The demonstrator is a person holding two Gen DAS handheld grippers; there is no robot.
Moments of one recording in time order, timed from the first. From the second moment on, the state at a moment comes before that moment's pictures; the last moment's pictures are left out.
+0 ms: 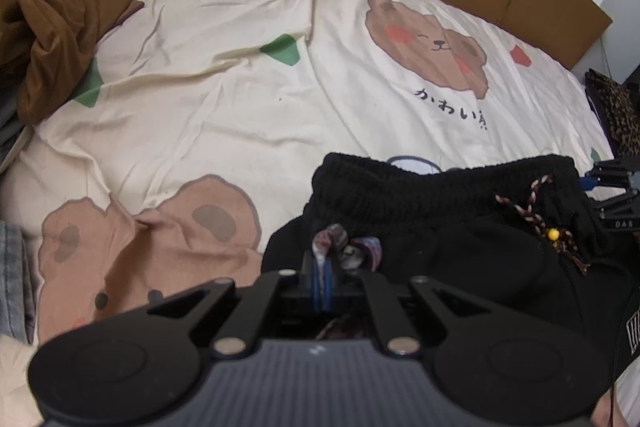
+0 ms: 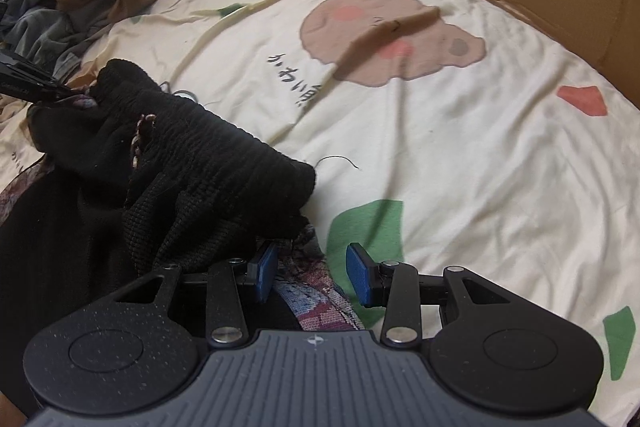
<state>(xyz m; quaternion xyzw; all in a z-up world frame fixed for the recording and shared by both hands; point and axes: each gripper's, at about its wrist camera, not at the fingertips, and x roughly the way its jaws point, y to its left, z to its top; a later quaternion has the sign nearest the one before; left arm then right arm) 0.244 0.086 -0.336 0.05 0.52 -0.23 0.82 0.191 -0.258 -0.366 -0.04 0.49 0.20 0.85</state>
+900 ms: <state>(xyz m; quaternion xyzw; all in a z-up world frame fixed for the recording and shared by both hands) 0.246 0.094 -0.333 0.04 0.51 -0.22 0.83 0.204 -0.256 -0.346 -0.03 0.46 0.26 0.85</state>
